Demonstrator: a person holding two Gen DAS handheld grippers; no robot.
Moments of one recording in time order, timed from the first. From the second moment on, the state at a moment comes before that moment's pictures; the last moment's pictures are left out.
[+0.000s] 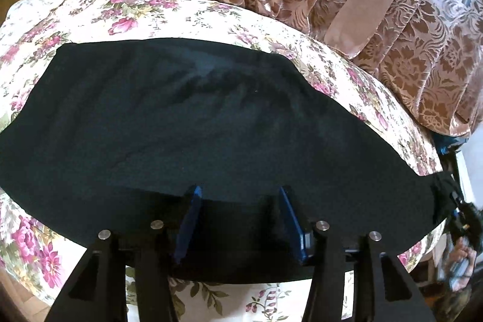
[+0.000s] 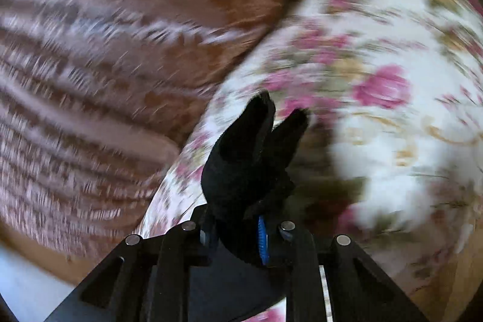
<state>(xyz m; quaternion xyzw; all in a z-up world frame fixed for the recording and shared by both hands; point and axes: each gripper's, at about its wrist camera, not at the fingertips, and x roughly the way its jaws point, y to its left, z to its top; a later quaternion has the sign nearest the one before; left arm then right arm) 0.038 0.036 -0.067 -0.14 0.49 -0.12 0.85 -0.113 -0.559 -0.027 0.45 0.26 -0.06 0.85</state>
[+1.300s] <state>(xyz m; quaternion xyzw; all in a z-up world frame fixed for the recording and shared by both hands) 0.092 -0.037 -0.068 -0.27 0.55 -0.31 0.72 -0.031 -0.216 -0.027 0.15 0.46 0.26 0.84</state>
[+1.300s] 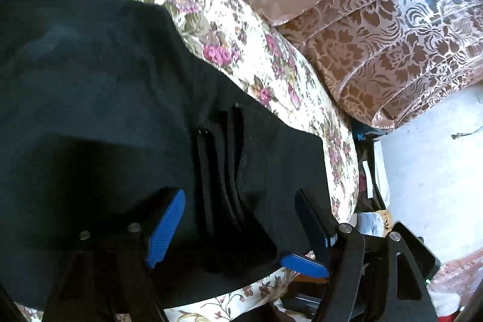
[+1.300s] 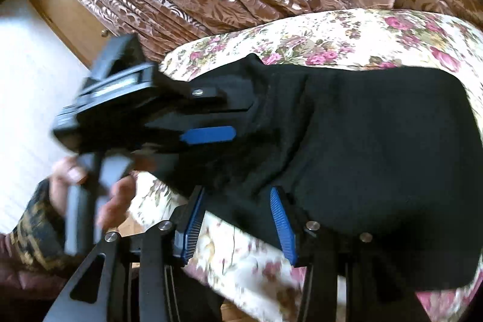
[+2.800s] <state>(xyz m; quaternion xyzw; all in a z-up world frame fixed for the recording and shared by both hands) 0.051 -0.047 -0.064 -0.11 0.46 -0.32 0.82 0.044 -0.387 -0.059 0.30 0.48 0.01 0.82</state>
